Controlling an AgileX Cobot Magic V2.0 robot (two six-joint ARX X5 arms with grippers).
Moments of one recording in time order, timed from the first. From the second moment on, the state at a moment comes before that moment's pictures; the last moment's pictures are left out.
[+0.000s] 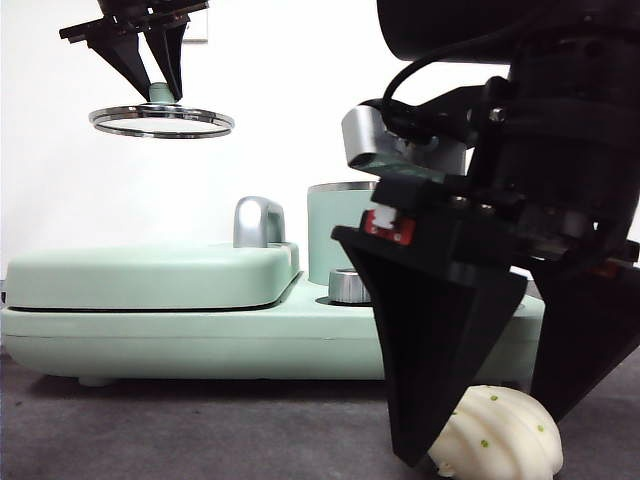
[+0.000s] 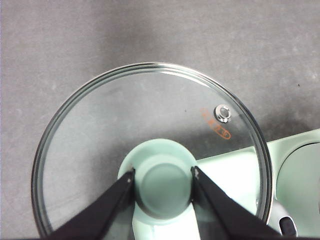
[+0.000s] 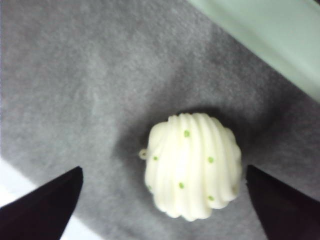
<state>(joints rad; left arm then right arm) -0.21 2.16 2.64 -1.41 0.10 -0.01 0.94 1.40 0.77 -0.63 -0.07 0.37</state>
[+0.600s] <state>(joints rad) -0.21 2.16 2.64 -1.41 0.10 -0.02 0.90 1.40 0.77 -0.62 -0.05 0.37</state>
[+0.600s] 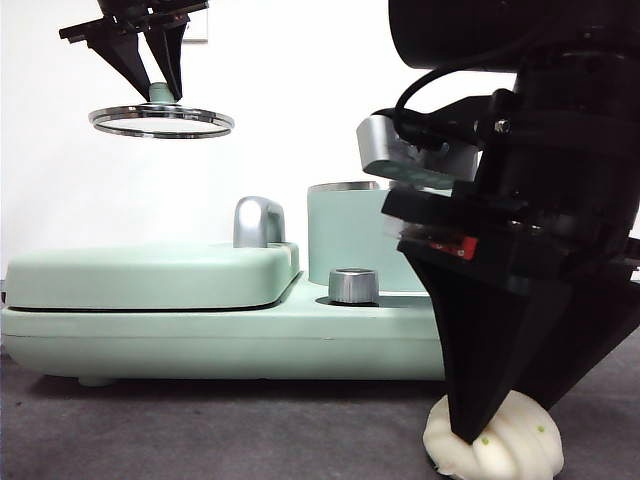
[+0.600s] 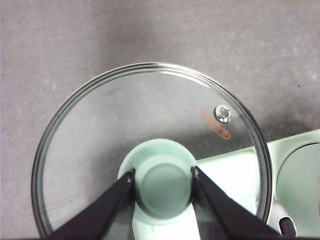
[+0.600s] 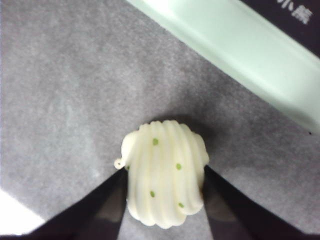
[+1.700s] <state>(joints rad) -0.21 2.16 2.64 -1.41 0.10 -0.02 0.57 1.80 1.91 -1.29 -0.05 0.16</state>
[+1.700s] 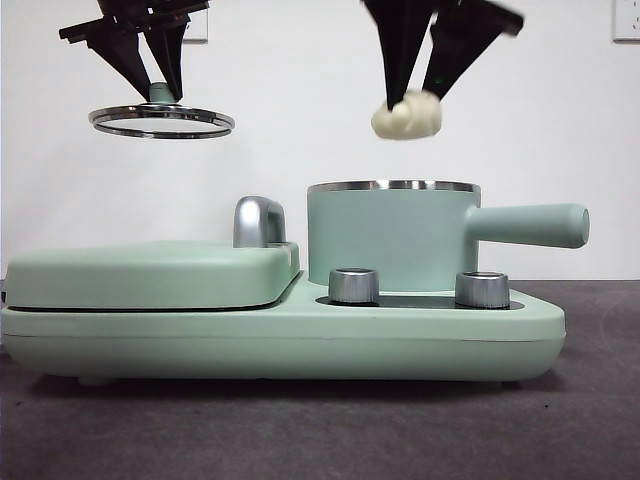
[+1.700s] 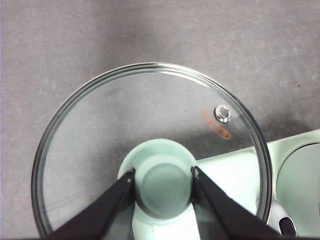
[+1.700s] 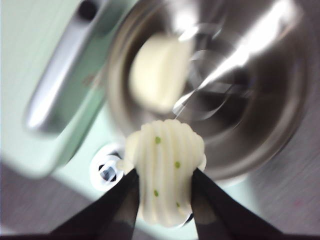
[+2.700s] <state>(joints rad) -0.21 2.16 2.64 -1.41 0.10 -0.02 0.48 2.03 1.98 -1.25 -0.05 0.11</state>
